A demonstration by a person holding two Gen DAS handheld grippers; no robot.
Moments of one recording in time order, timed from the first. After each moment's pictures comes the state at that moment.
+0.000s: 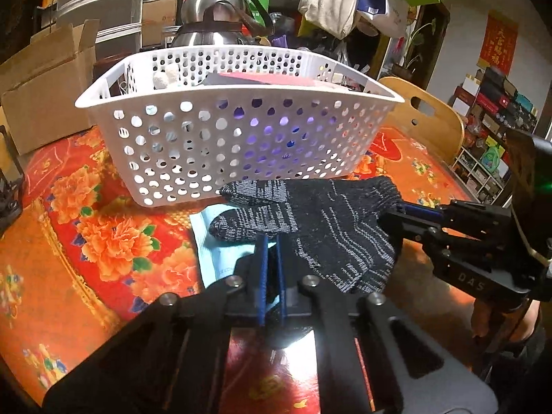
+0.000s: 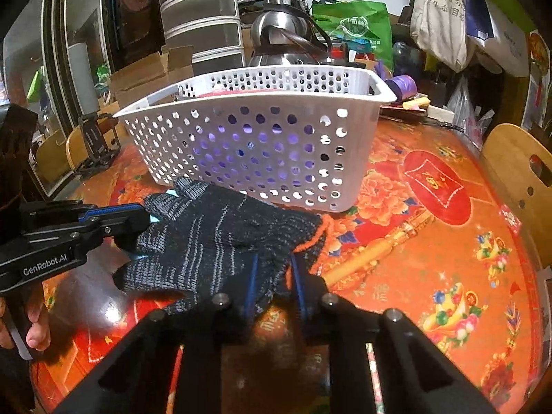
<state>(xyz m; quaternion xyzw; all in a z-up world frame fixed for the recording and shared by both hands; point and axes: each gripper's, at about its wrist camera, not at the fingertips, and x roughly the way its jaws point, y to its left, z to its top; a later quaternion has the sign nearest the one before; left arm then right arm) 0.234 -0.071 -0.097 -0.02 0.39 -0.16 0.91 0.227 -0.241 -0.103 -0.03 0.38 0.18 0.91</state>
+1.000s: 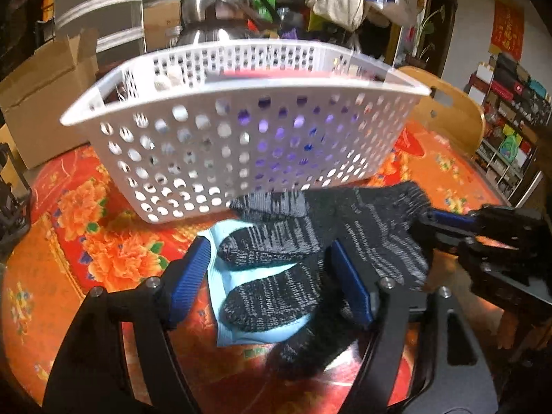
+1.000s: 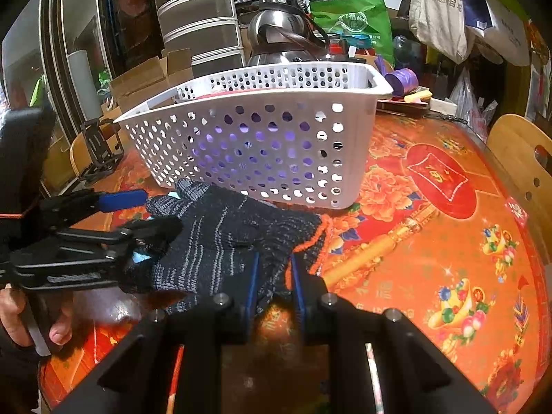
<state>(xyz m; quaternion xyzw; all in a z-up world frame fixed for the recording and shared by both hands) 0.255 -0.080 -0.101 0.01 0.39 -0.13 0.91 0.231 -0.245 -0.104 -0.02 0.39 0.18 0.90</state>
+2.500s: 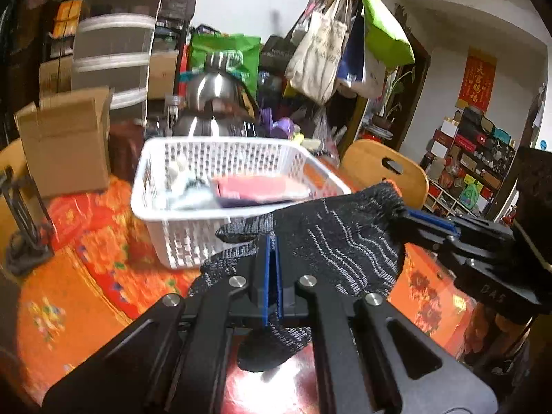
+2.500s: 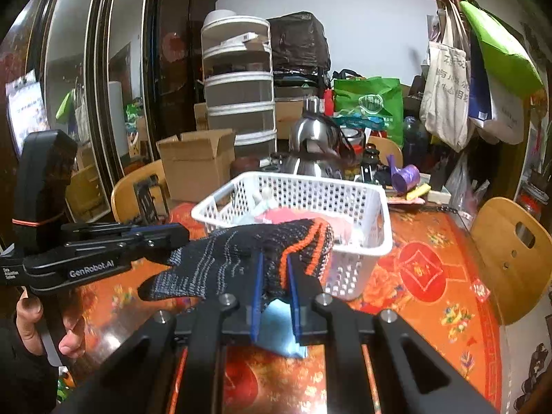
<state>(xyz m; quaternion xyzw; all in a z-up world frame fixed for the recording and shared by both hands) 0.192 -0.033 0.011 -0.07 0.30 -0.19 0.93 0.172 -0.215 0.040 -0.03 0.26 0.21 0.94</state>
